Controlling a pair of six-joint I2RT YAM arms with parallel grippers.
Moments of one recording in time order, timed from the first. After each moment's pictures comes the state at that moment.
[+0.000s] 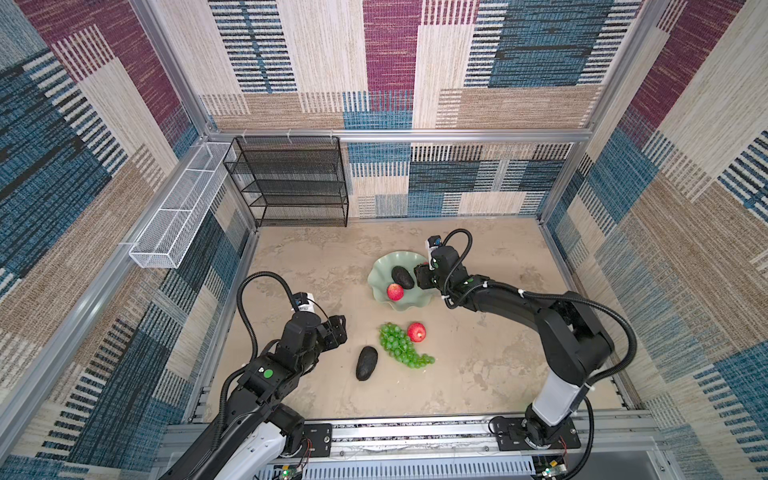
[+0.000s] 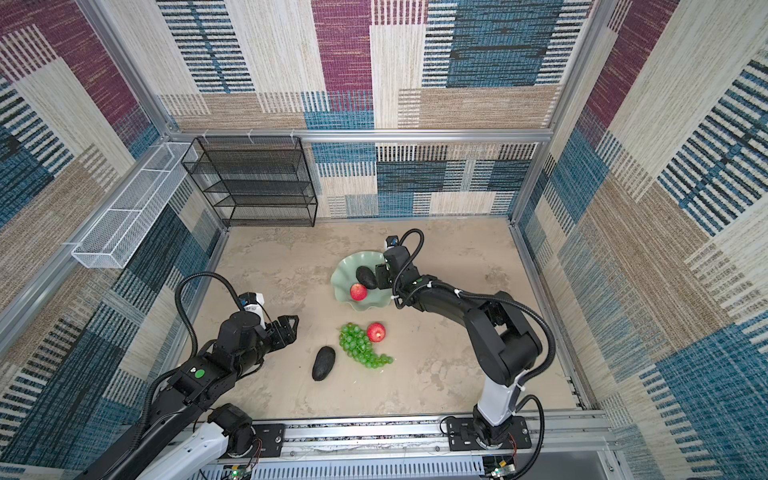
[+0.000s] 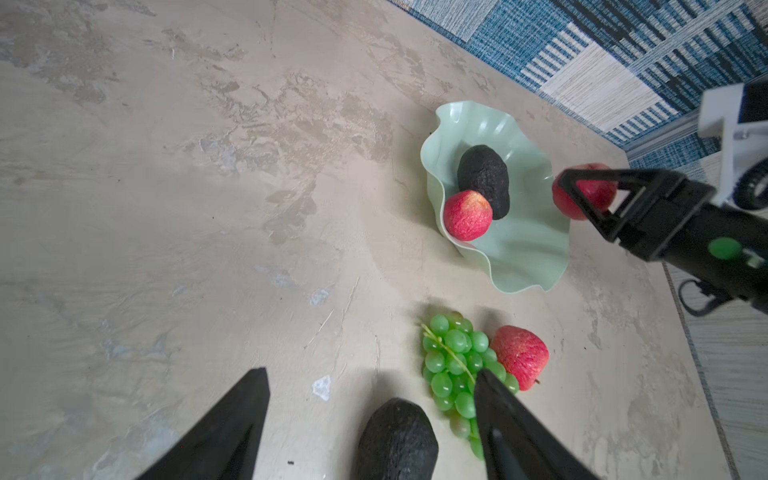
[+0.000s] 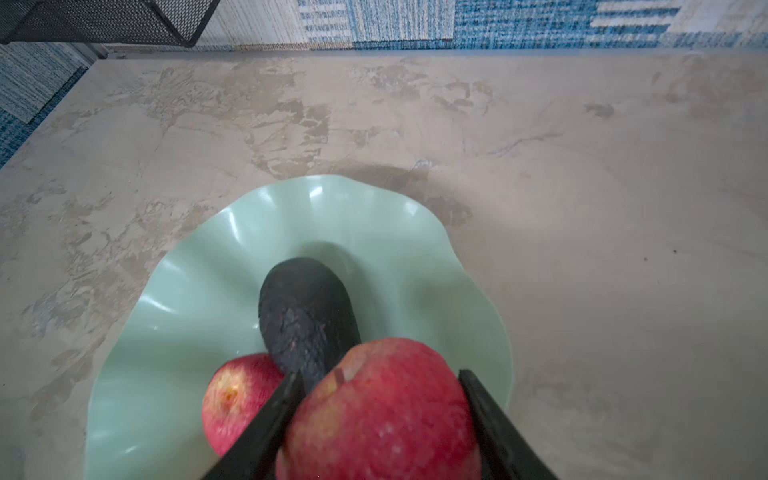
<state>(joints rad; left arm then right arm) -0.52 0.65 0.56 -0.56 -0.17 -0.72 0.56 1.80 1.13 0.03 0.13 0.30</state>
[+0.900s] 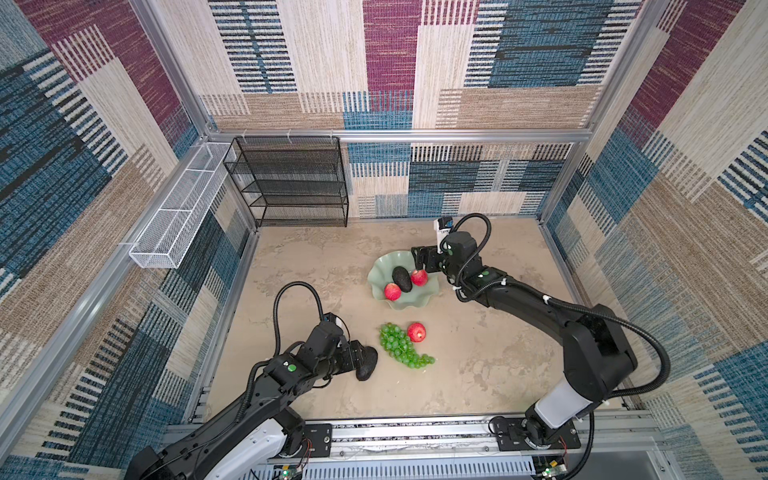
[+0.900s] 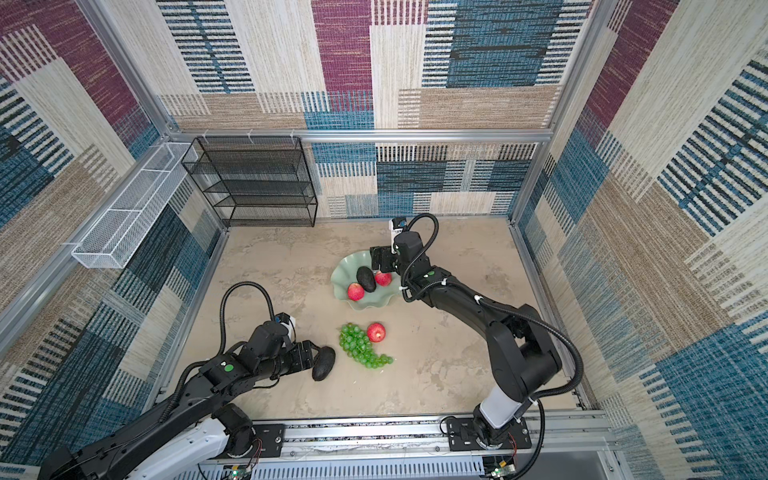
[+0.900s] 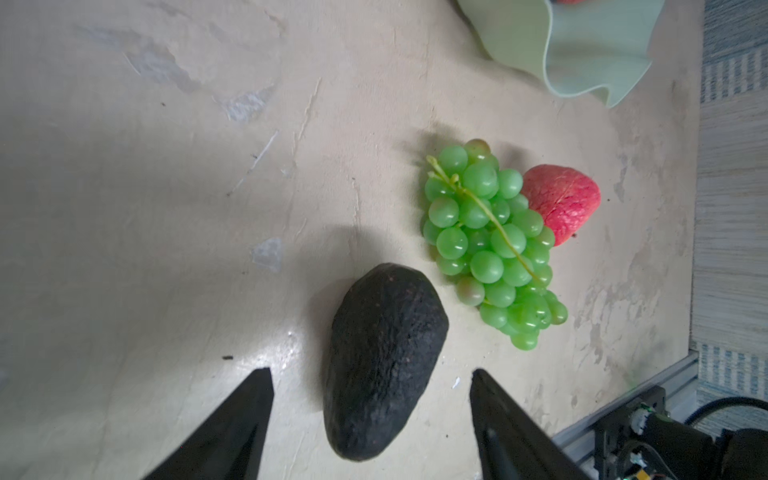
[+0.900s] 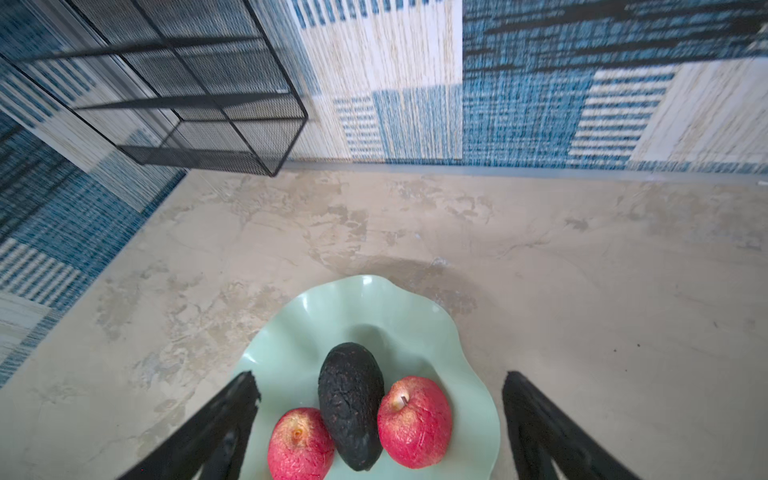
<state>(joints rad) -0.65 0.83 0.44 -0.51 0.06 -0.82 0.53 1.59 1.11 0.07 0.08 0.31</state>
